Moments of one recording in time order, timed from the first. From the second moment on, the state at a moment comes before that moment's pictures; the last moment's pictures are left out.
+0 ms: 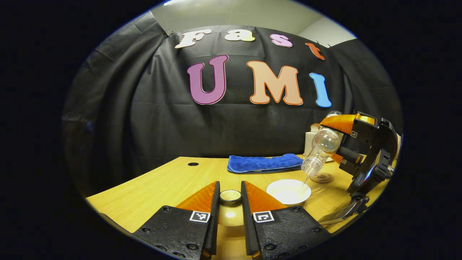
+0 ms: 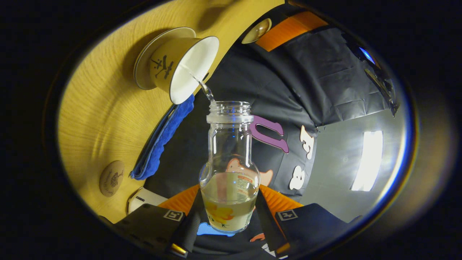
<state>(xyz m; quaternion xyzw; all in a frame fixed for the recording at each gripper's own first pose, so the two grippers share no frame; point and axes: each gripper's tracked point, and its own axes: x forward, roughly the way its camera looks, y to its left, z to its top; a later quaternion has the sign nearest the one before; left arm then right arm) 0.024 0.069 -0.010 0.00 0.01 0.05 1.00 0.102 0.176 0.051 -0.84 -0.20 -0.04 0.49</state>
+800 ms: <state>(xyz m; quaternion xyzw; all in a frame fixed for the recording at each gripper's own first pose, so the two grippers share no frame) 0.024 0.071 -0.010 0.00 0.01 0.05 1.00 0.101 0.132 0.006 -0.61 -0.01 0.05 0.79</state>
